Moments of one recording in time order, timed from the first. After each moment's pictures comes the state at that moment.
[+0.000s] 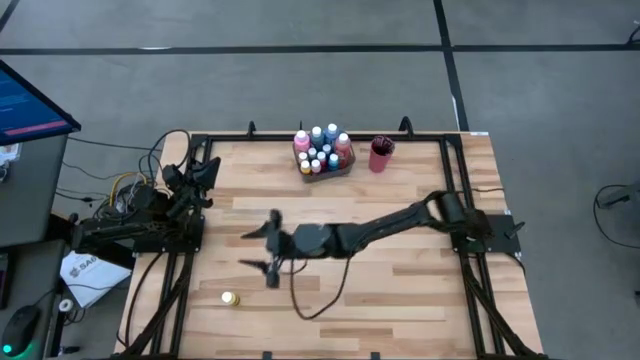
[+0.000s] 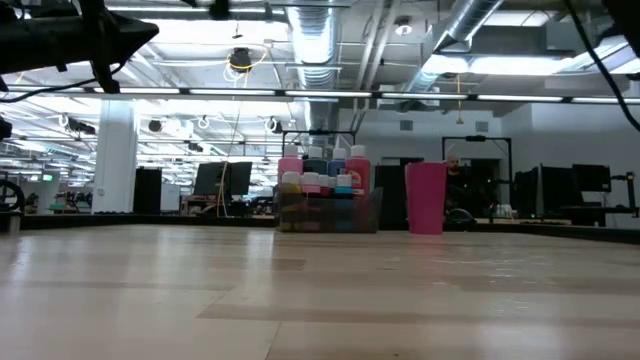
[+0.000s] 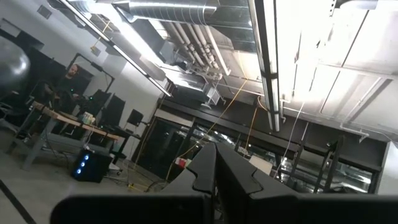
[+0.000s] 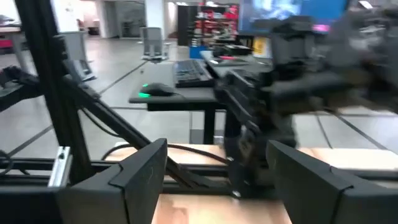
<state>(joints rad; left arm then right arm) 0.20 0.00 0.01 0.57 -0.42 -0.24 0.24 2.22 1.78 0.39 0.21 0.01</state>
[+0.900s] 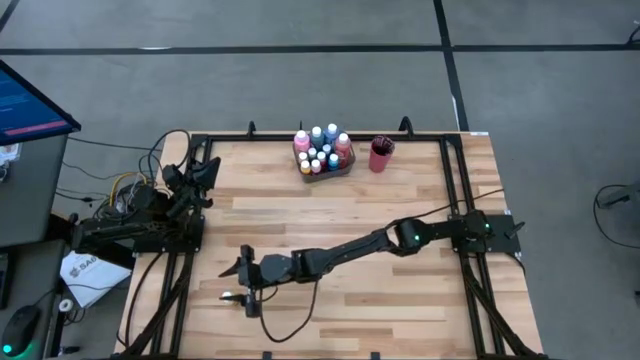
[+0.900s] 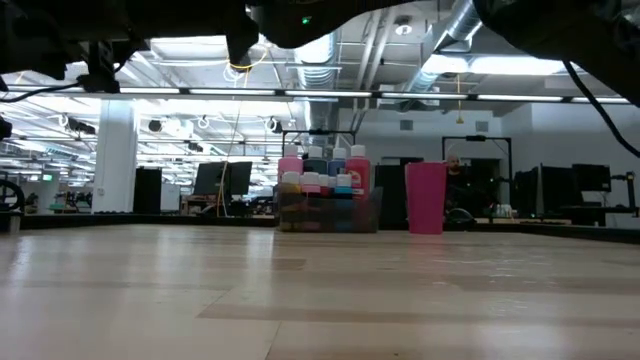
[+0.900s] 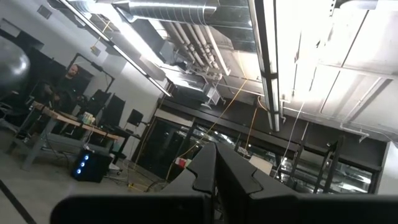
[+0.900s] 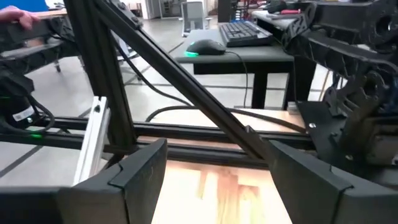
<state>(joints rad) 0.20 0.00 0.01 0.57 -0.42 -0.24 0.28 2.71 2.35 0.24 0.06 0.08</state>
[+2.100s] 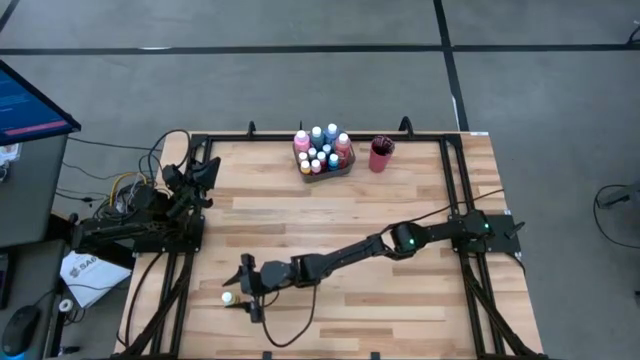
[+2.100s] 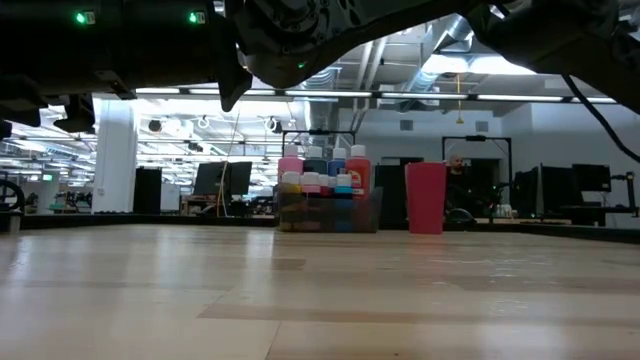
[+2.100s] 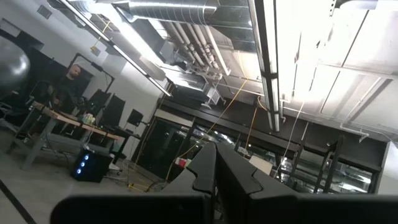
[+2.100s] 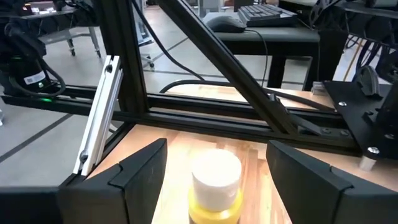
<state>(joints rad) 0.20 0.00 0.01 0.57 -0.42 -0.24 0.28 2.79 2.36 0.27 0.00 0.04</state>
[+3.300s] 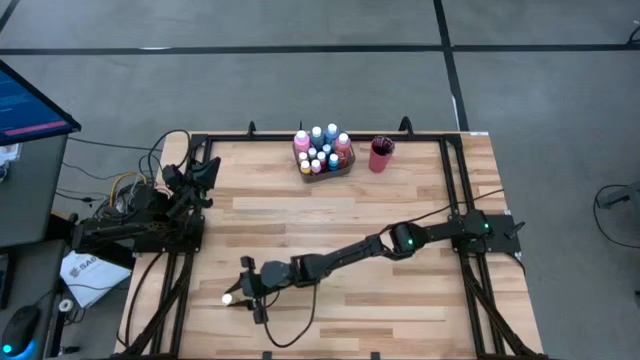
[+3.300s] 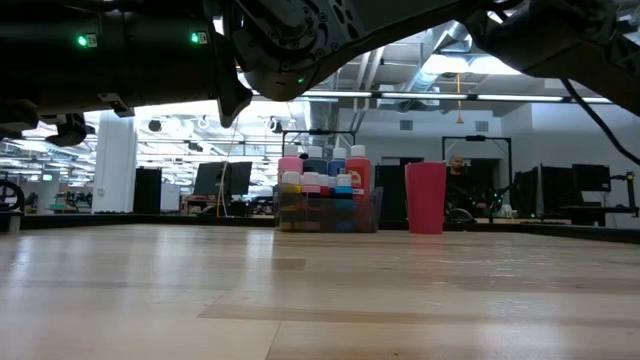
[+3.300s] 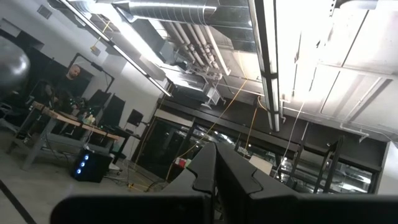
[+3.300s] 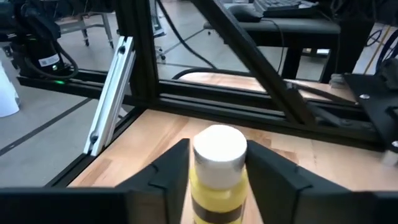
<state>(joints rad) 0.20 0.00 0.01 0.57 -0.42 -0.24 0.28 2.81 2.35 0.27 -0.06 0.02</state>
